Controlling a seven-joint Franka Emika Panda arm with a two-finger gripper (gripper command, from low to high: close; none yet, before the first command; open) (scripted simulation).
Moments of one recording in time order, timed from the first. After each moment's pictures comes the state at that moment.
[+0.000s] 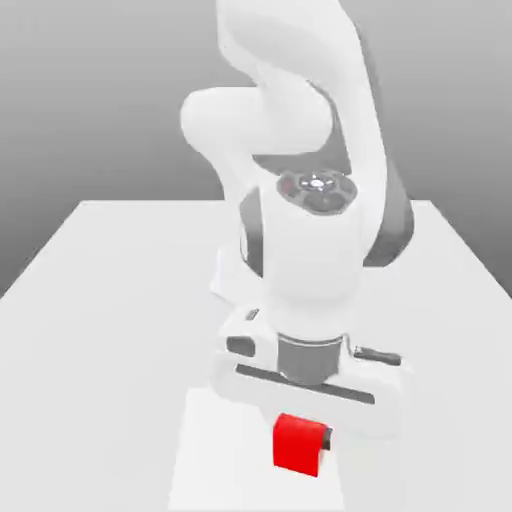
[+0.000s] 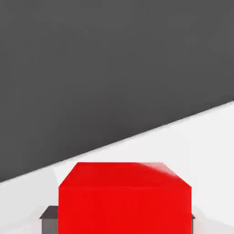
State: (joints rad) arm -0.04 0.13 0.20 -2.54 0.00 2.67 1.36
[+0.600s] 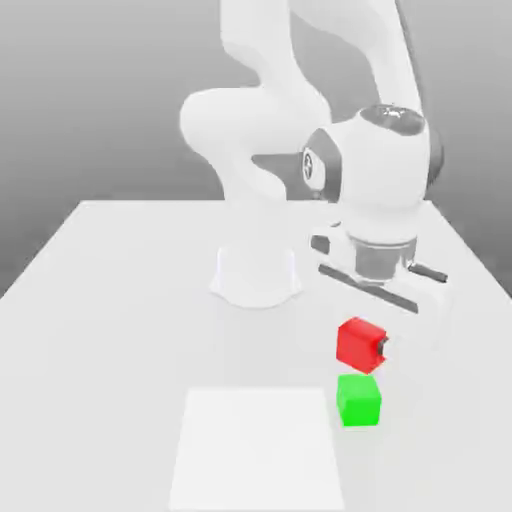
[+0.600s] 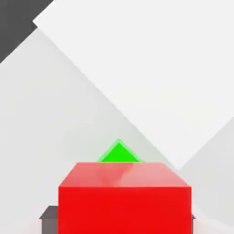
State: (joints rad) arm 0.06 -0.06 0.35 -2.82 0.02 2.77 1.94
